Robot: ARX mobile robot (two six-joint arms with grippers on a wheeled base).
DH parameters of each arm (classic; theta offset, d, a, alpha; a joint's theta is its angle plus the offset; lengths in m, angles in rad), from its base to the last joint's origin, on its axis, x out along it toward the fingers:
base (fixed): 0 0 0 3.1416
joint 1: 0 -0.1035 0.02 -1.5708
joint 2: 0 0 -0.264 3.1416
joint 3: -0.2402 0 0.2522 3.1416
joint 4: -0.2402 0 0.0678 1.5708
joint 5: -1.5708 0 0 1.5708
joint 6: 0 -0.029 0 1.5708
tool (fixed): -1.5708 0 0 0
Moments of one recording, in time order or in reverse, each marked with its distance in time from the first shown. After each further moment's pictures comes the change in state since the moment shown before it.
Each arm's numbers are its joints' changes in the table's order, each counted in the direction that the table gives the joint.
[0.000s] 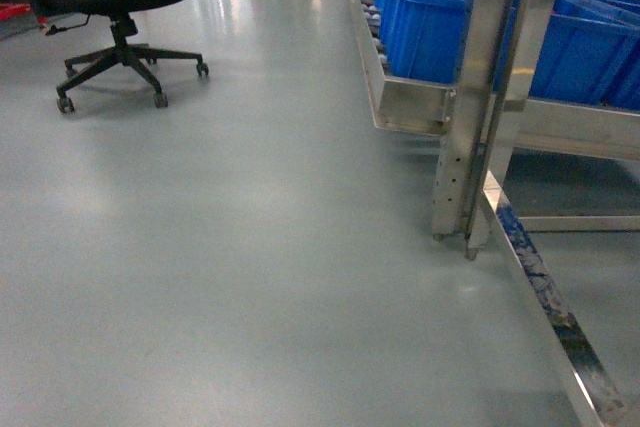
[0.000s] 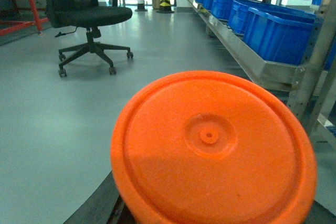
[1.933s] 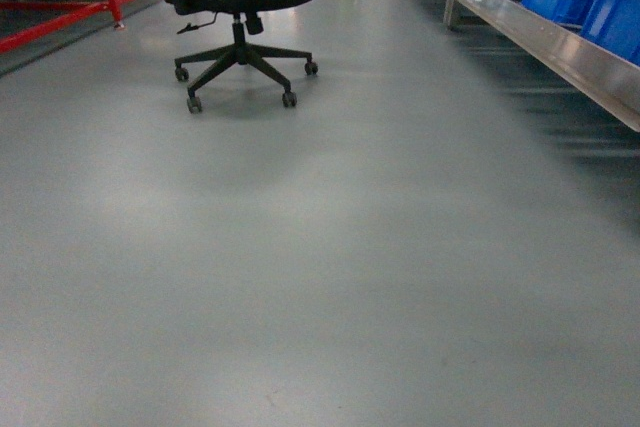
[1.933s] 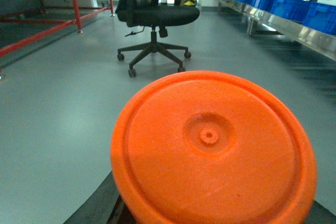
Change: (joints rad) left arm 0.000 0.000 0.000 0.001 0.000 0.000; right arm 0.000 0.000 0.000 0.002 0.000 0.000
